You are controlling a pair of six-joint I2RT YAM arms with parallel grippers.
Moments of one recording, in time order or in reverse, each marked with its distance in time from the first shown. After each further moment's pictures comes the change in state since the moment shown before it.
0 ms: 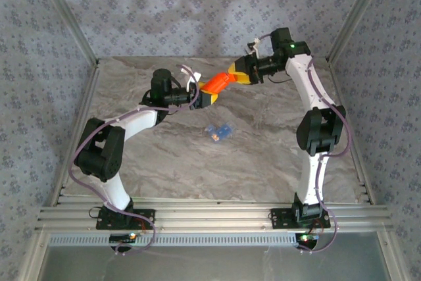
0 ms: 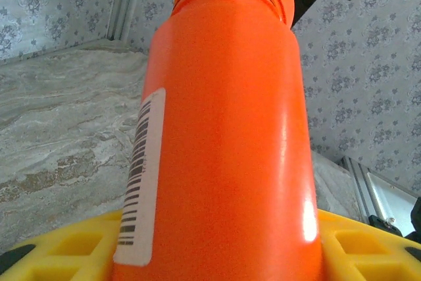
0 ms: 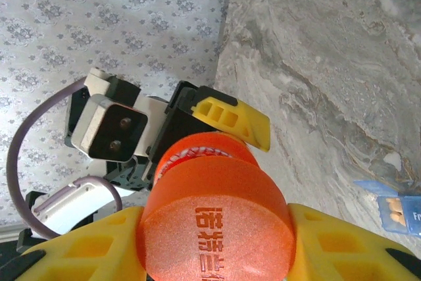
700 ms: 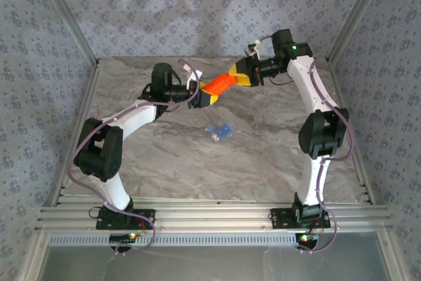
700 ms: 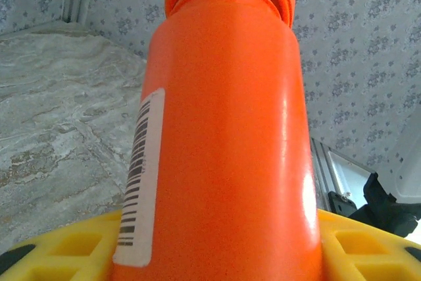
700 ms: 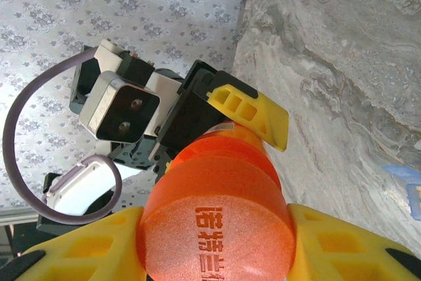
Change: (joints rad) left arm 0.007 0.000 0.098 -0.195 0.139 0.061; right arm 0.000 -0.051 -0.054 -0.012 -0.060 -0.015
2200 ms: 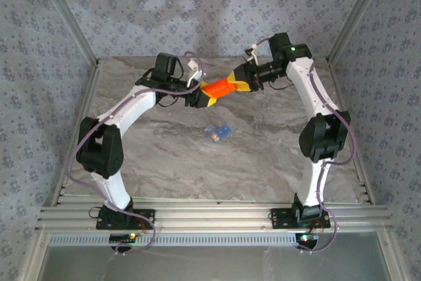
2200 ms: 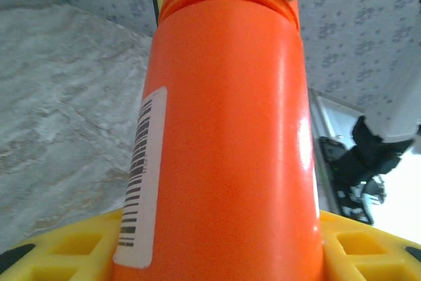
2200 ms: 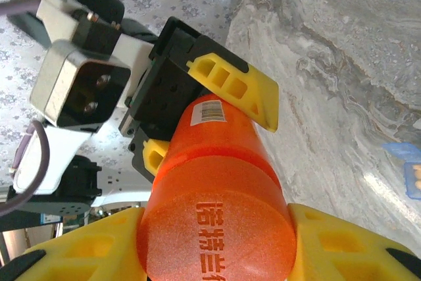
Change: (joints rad) left arm 0.001 0.021 0.237 -0.575 0.024 0.451; right arm 0.037 -0.041 -0.020 -0.106 0.043 -0.130
